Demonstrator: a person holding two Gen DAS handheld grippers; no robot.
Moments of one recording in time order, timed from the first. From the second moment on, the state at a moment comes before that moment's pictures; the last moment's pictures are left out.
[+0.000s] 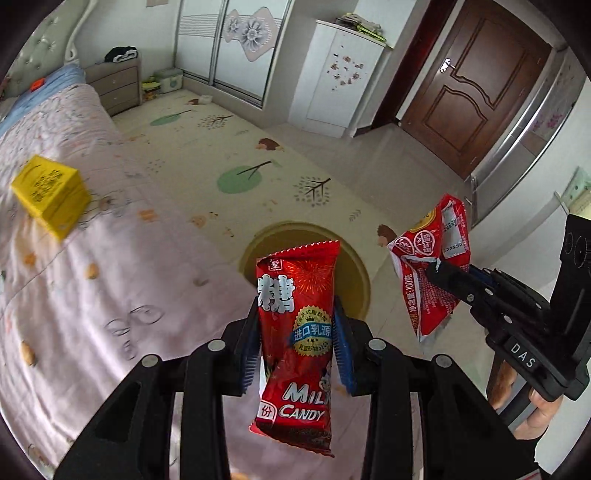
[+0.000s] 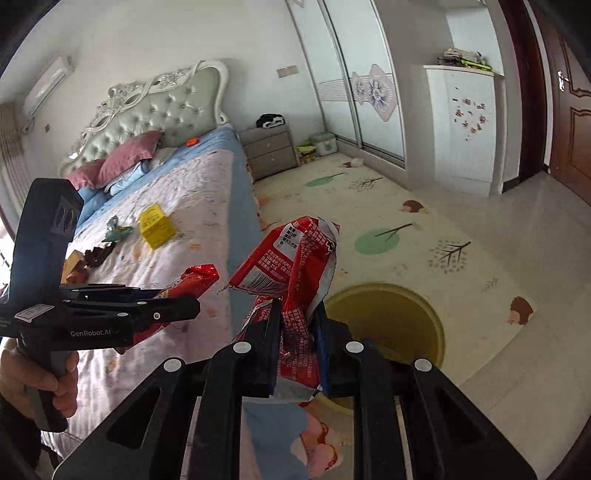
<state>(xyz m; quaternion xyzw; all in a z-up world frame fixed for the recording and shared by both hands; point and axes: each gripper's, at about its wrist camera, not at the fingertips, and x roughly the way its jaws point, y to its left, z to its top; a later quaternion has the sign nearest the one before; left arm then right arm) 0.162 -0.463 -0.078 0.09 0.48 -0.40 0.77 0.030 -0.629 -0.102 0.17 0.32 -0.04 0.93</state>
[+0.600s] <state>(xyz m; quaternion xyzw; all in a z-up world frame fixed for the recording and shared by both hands) 0.238 -0.579 -0.141 0.05 0.57 -0.42 0.71 0.084 -0.697 -0.175 0.19 0.38 -0.09 0.90</state>
